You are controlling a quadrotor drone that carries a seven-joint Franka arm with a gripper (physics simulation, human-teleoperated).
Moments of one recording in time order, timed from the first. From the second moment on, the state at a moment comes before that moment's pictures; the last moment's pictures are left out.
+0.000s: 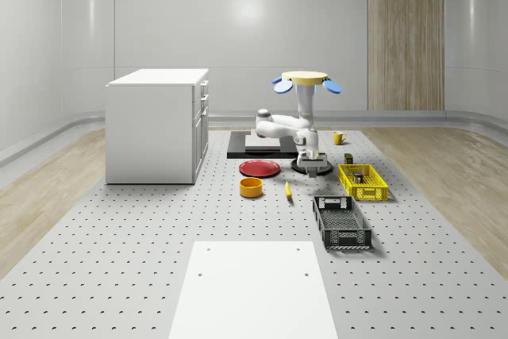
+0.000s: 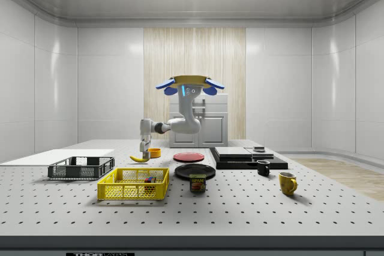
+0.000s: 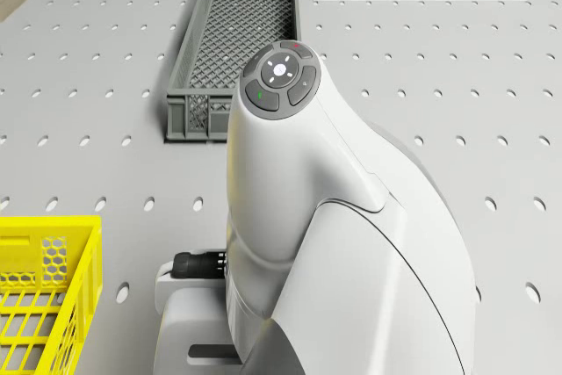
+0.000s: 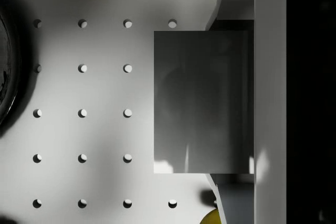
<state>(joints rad) -1.24 -1.60 1.55 -2.82 -1.58 1.61 1.71</state>
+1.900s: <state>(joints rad) -1.24 -1.62 1.57 -2.82 -1.56 1.62 1.71</state>
